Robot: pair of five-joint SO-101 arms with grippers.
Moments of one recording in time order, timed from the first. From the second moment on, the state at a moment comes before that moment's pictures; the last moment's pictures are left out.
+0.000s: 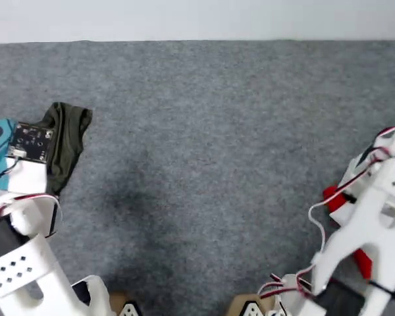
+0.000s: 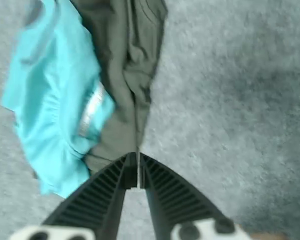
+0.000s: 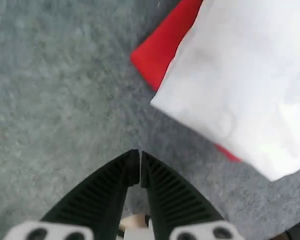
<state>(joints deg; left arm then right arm) -32.8 -51.6 30.8 94.2 -28.6 29.4 -19.1 8.4 100.0 1.7</state>
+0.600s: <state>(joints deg) -50.2 -12.5 4.6 90.9 -35.1 36.7 -39.9 26.5 100.0 1.7</state>
